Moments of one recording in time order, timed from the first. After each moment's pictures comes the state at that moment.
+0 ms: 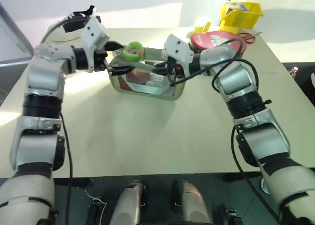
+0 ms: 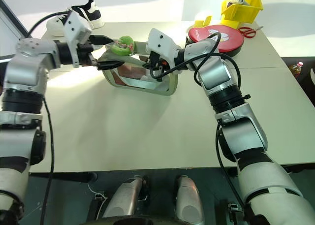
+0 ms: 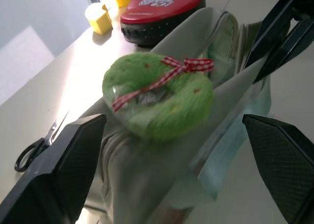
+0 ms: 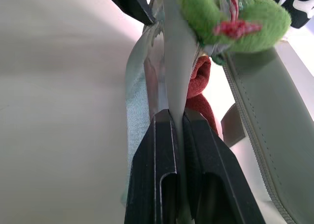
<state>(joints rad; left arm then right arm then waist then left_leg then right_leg) -1.06 0.73 -0.06 0.46 -0.20 0.36 -1.15 -1.16 -0.41 0.29 0.42 0.01 0.35 1.05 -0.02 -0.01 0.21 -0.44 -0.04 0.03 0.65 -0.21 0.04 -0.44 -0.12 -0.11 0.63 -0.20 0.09</state>
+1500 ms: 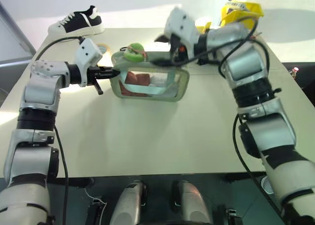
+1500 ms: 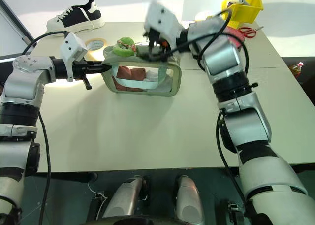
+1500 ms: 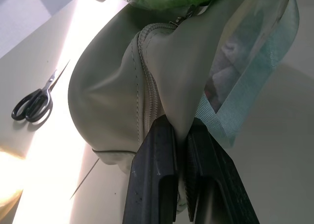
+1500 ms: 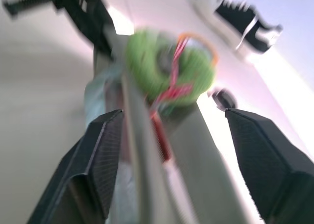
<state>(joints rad) -0.91 0.72 -0.04 0.43 -0.16 0.32 -1.11 -1.32 -0.41 0.22 0.40 0.06 0.41 1.06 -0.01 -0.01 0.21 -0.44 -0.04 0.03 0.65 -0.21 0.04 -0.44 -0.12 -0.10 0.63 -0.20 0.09</state>
